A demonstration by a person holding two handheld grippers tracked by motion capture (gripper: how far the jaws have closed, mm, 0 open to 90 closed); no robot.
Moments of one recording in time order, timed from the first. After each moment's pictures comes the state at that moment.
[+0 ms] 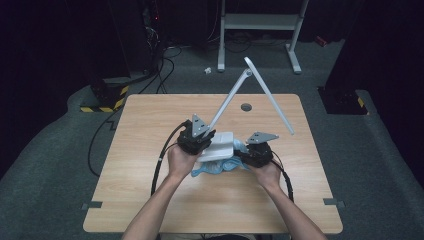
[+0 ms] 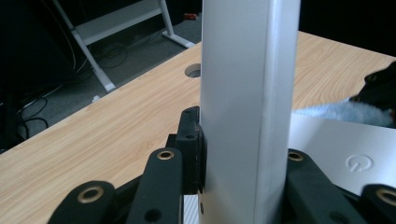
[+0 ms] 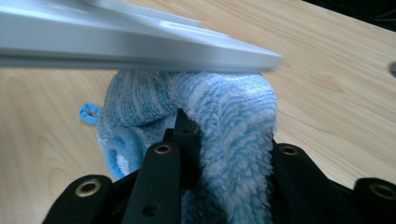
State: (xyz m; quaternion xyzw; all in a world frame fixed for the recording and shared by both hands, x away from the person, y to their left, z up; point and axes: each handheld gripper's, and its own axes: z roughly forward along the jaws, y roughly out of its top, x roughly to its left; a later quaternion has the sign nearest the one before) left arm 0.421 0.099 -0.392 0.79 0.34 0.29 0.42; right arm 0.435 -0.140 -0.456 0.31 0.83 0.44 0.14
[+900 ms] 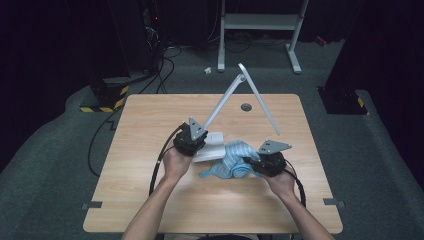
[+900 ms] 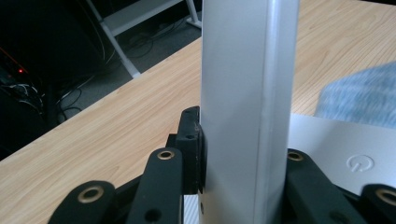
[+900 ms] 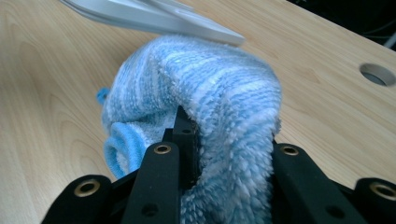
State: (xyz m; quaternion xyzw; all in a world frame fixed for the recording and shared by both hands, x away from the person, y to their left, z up) left arm 0.428 0.110 -0.413 0.79 0.35 0.33 0.37; right arm 0.406 -0.171 -0.449 0.27 0.84 0.43 0.17
